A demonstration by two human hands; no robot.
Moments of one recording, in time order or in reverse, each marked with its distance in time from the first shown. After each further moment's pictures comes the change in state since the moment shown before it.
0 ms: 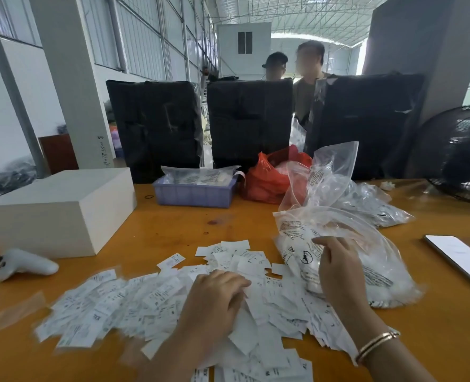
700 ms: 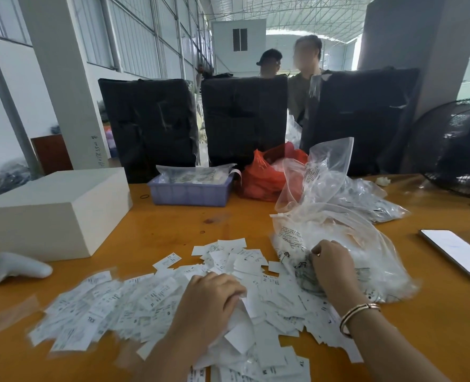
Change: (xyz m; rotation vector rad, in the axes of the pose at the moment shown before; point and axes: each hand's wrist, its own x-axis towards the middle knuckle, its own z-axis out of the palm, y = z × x) left_hand 0.000 -0.005 0.002 0.031 -0.042 0.039; right_hand 0.026 0.020 0.015 -0.340 -0.262 0.200
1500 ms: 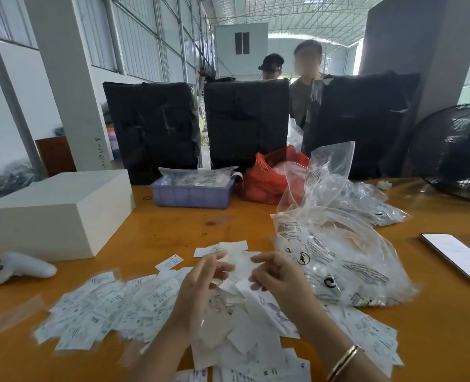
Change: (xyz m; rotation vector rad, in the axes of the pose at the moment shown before) left_hand 0.003 0.004 -0.020 -0.968 0.158 -0.385; right_hand -0.069 -0.054 0.007 0.957 -0.411 -0.245
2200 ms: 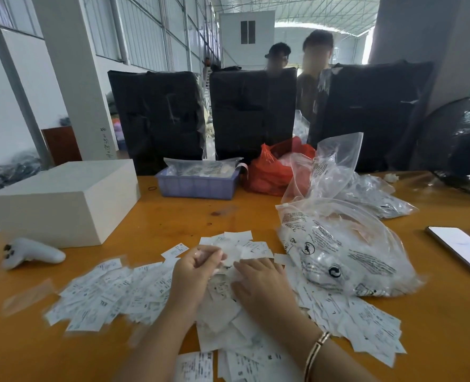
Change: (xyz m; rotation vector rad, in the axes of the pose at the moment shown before) left_hand 0.008 -0.009 -0.006 -0.011 0.271 -0.112; right_hand 0.002 0.028 0.037 -1.055 -0.073 -0.301
